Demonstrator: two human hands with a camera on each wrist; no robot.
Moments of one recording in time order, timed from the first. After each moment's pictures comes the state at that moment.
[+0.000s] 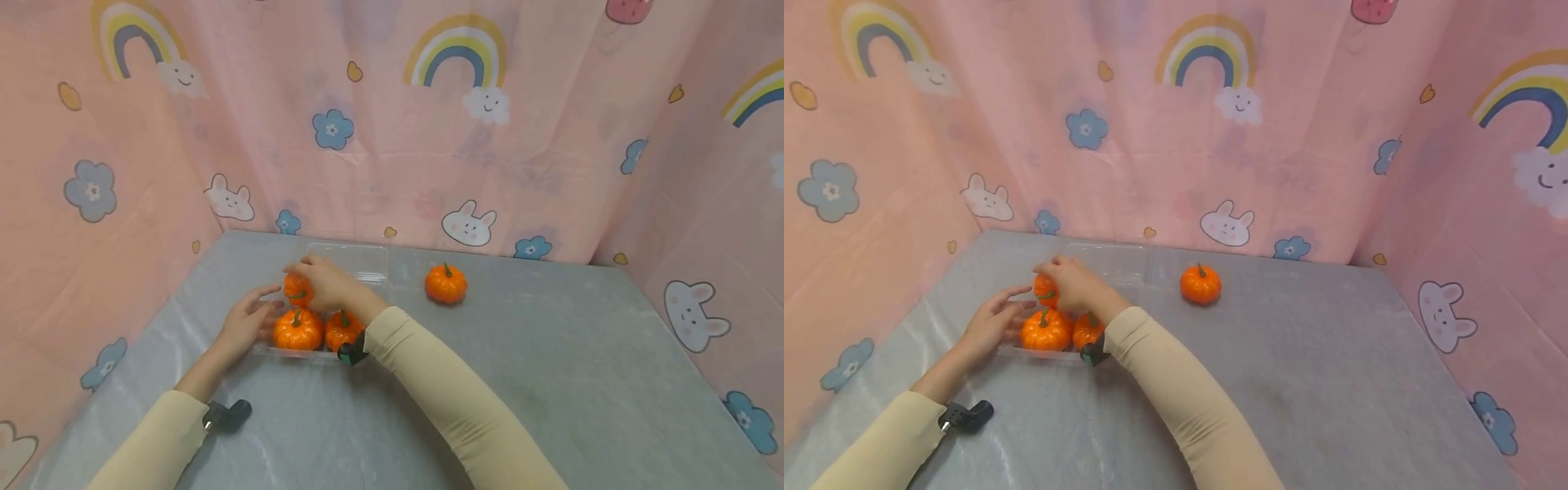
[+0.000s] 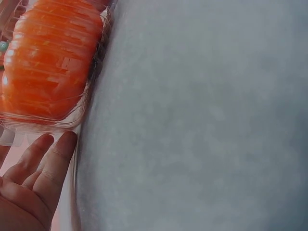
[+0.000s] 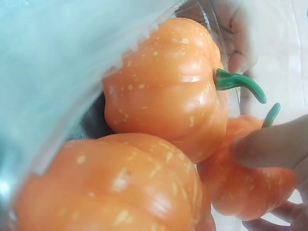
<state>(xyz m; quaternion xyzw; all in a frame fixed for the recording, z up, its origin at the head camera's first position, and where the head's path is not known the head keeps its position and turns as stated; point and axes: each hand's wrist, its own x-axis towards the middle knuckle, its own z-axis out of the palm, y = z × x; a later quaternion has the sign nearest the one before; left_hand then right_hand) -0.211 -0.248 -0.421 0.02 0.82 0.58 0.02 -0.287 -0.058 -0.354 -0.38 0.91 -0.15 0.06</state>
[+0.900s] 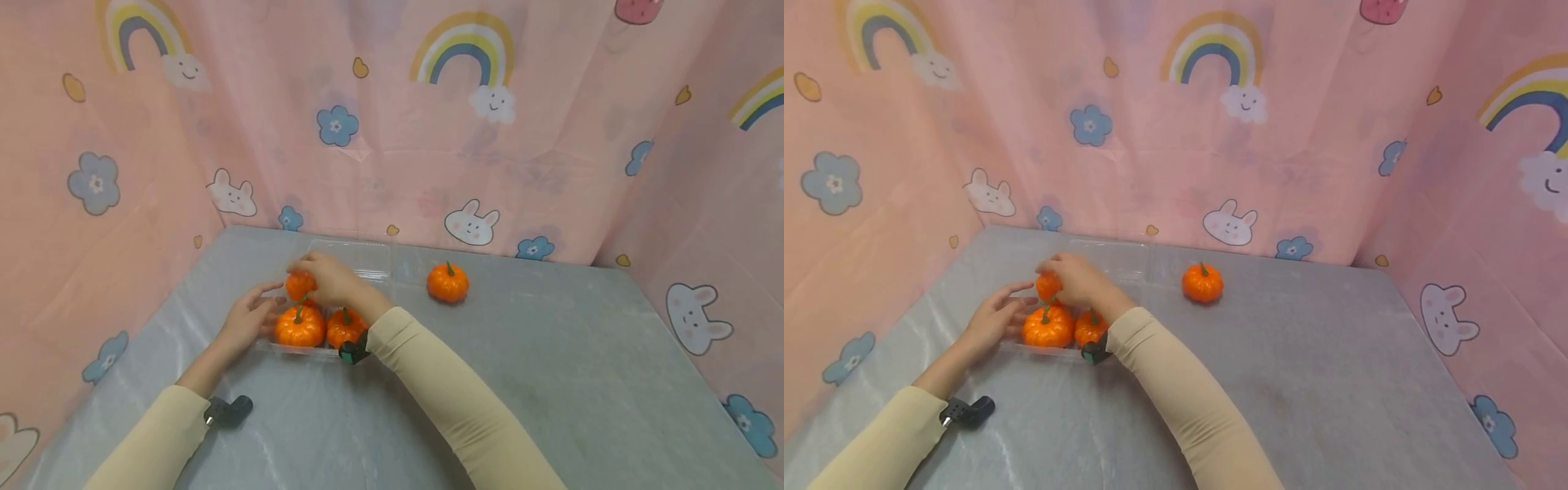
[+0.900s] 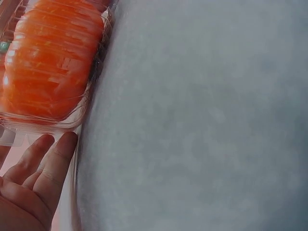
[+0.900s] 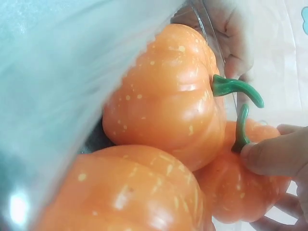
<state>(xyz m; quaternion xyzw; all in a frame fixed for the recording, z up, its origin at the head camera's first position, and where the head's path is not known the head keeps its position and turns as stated) -0.213 -0.249 -0.424 0.02 0.82 0.57 0.02 -0.291 -0.057 -0.358 -0.40 0.89 -0.19 0.05</state>
